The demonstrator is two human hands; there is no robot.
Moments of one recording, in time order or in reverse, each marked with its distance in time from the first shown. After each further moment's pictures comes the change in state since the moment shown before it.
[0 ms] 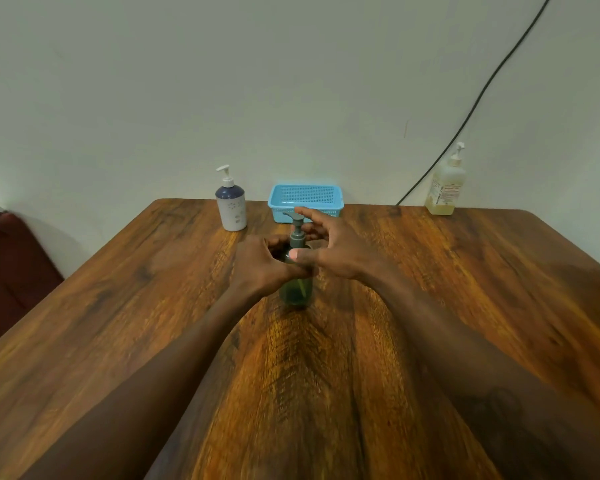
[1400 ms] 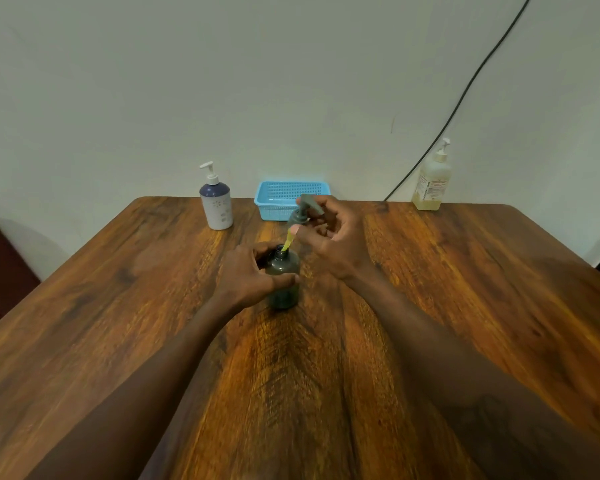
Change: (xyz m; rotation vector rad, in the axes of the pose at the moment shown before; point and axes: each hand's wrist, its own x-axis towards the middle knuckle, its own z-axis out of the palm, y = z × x) left_hand -0.002 -0.021 0.000 0.081 -0.100 -0.003; right_hand -0.007 0.004 0.005 0.249 0.442 -0.203
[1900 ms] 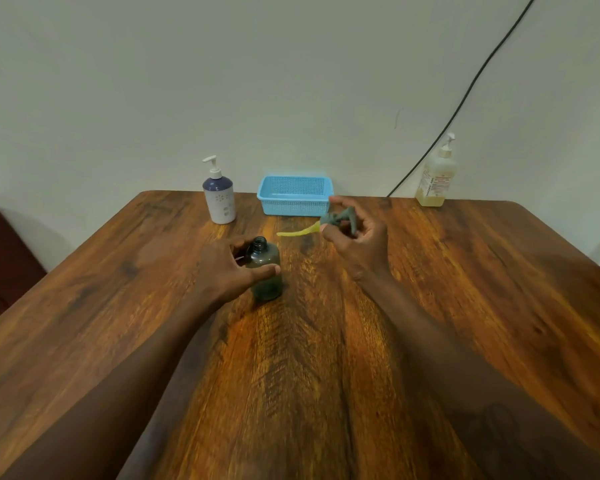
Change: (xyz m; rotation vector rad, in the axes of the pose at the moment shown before) left_hand -0.011 -0.015 -0.021 -0.005 0.050 -0.085; right_hand -0.015 0.021 -0.023 0.021 0.140 0.066
